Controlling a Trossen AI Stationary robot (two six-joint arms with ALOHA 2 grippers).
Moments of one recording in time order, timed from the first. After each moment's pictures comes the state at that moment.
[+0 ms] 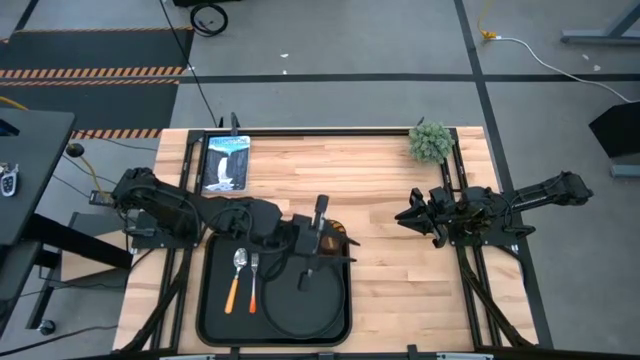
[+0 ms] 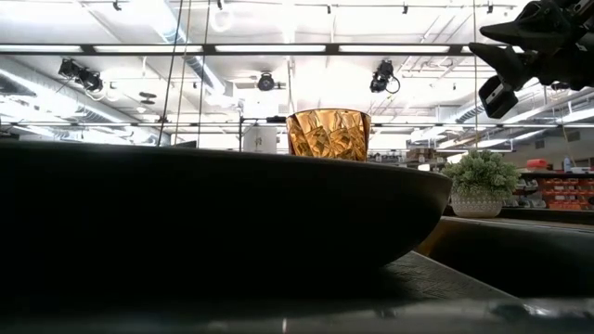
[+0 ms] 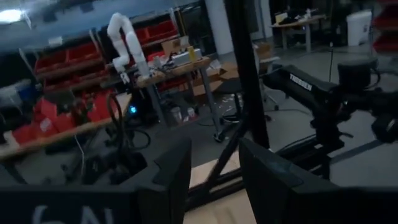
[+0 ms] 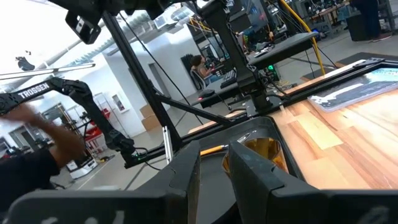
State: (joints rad) left arm -0.34 1.62 1.58 0.07 -0.14 0.28; right arm 0.16 0.33 0.01 0.46 0.01 0.44
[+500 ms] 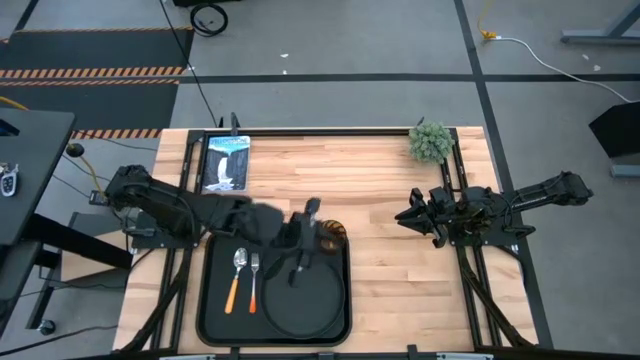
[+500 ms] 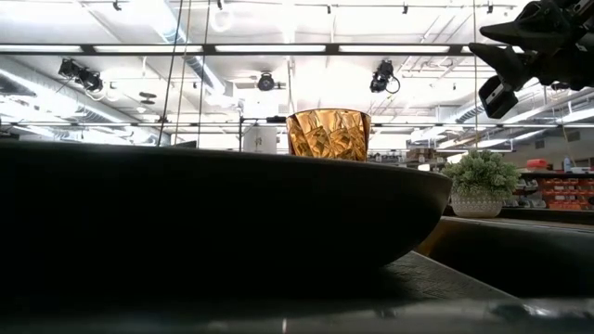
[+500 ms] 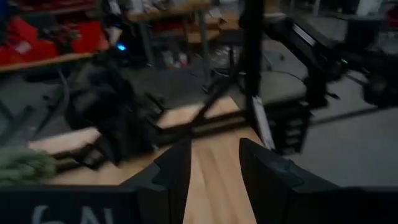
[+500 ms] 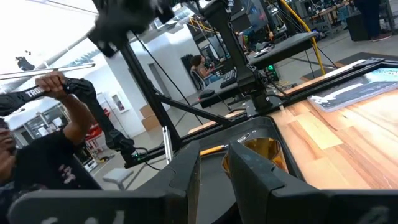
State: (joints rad) left arm -0.34 1.57 1.52 -0.16 -0.16 0.08; right arm 0.16 0.33 0.01 0.46 0.01 0.44
